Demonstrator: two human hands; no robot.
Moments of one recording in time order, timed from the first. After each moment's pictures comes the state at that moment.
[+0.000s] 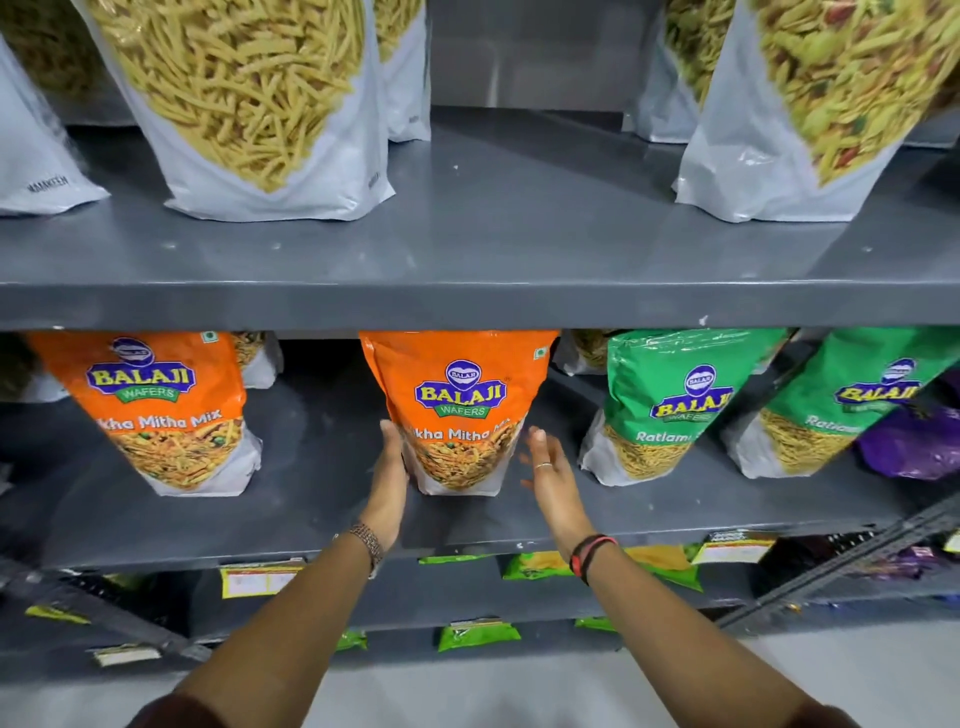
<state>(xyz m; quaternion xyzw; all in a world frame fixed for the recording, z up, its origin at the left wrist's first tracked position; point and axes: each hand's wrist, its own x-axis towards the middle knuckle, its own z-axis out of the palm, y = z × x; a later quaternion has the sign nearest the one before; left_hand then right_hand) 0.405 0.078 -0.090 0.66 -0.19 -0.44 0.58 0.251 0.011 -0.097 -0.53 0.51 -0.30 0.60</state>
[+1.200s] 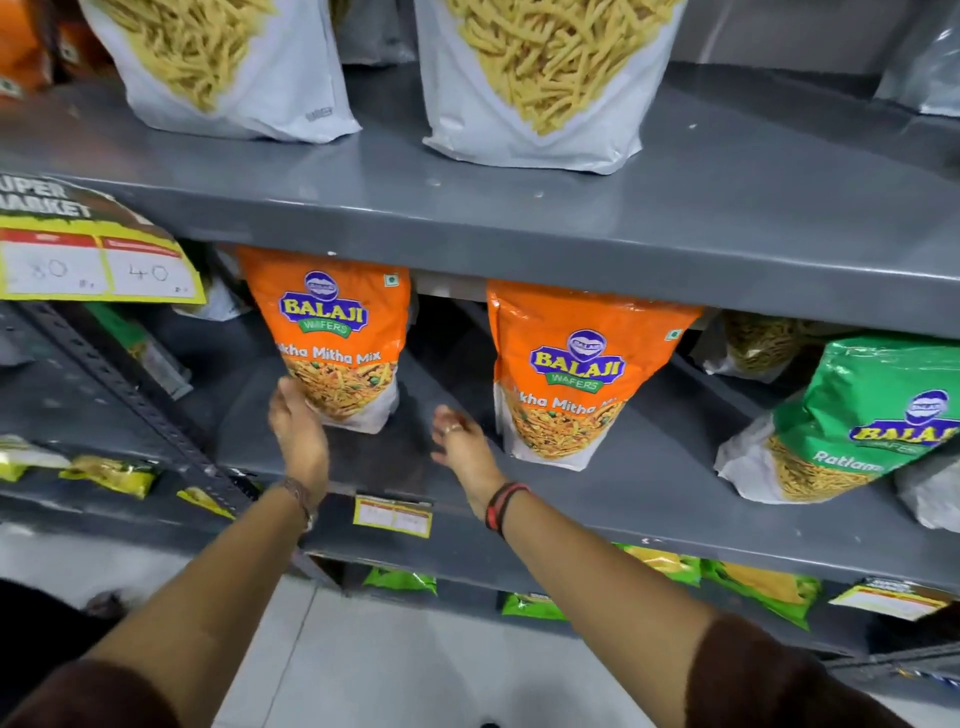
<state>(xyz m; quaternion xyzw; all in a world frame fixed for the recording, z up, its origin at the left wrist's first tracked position) 0.603 0.191 -0.108 0.73 0.00 -0.15 0.67 0.456 0.110 -0.092 -0.51 0.45 -0.14 0.72</state>
